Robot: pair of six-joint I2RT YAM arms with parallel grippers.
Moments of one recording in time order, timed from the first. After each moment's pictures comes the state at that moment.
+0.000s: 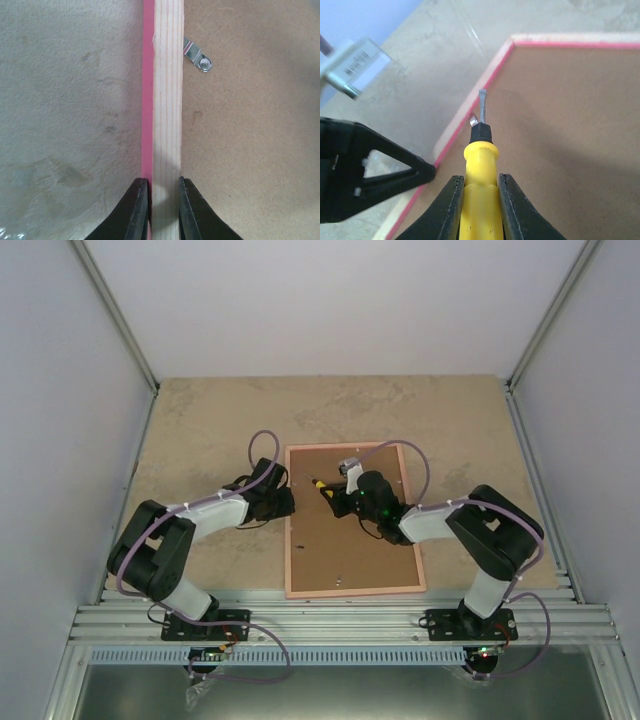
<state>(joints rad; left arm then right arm) -0.50 1.54 0.71 -0.19 0.07 -0.66 0.79 1.77 0.68 0.65 -0.09 0.45</state>
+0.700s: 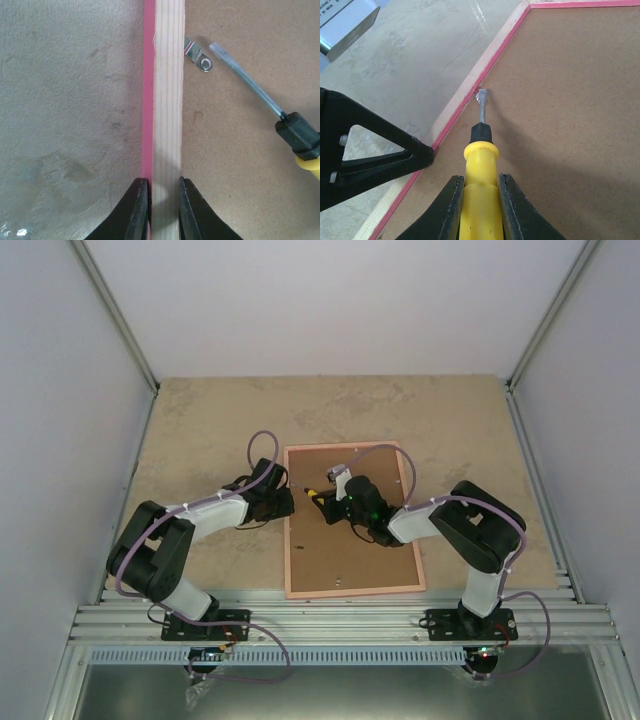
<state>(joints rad) -0.50 1.54 0.71 -0.21 0.06 -0.67 0.84 1.84 0.72 0.65 -0.07 0.43</state>
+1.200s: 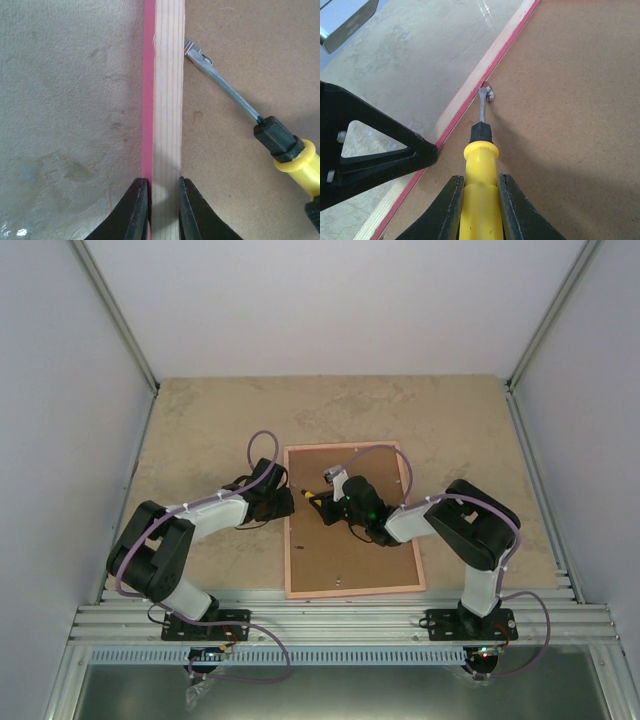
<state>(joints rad) -0.50 1.54 0.71 -0.21 0.06 -0.67 0.85 1.88 0.74 0.66 -0.09 0.44</state>
